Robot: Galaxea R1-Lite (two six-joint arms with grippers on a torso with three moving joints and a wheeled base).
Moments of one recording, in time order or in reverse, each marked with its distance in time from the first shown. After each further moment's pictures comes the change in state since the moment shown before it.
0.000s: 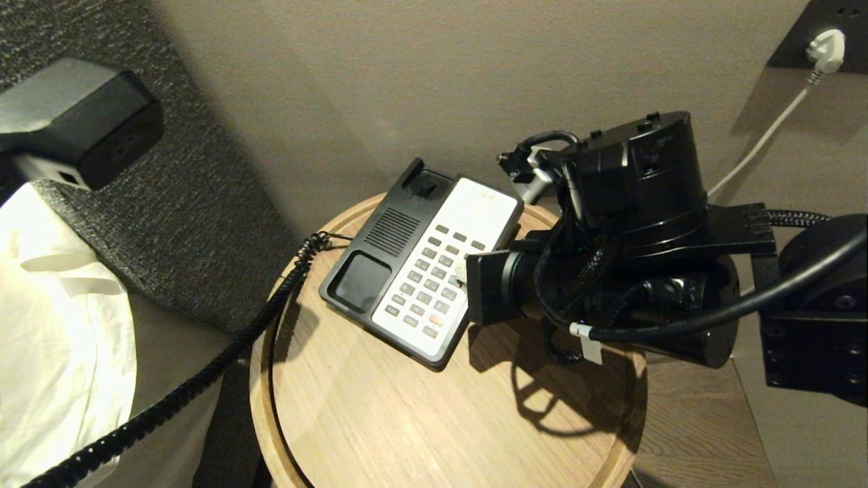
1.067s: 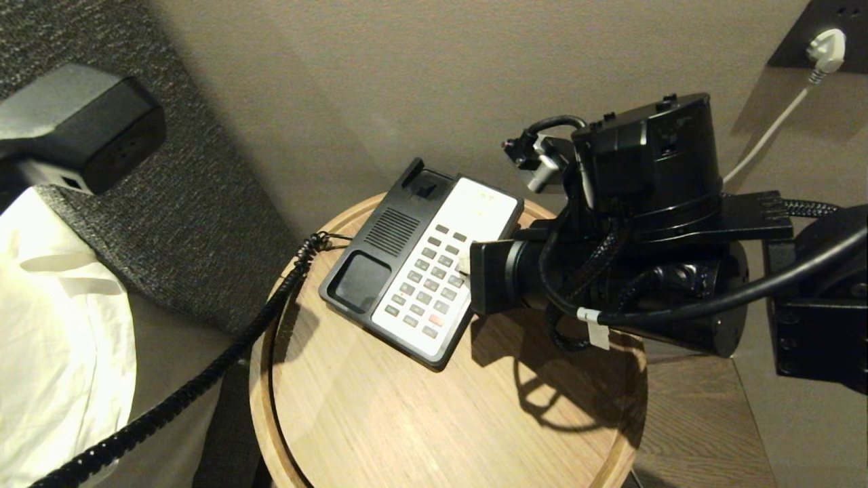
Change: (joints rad) left arm 0.000 -0.004 0.007 0.000 0.000 0.000; right arm 0.001 -0.014 -0.014 -0.015 0.004 -0.001
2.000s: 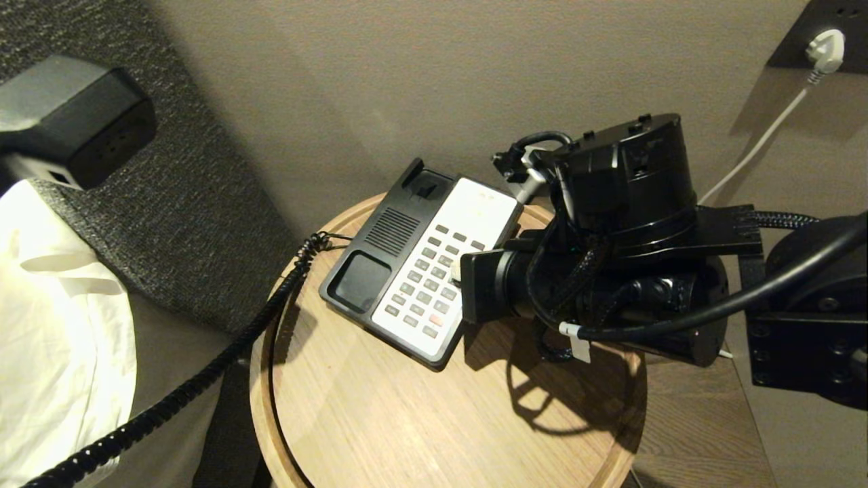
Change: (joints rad) left arm 0.000 -0.005 -0.005 0.000 0.000 0.000; right arm 0.000 0.028 0.006 -0.004 0.000 0.000
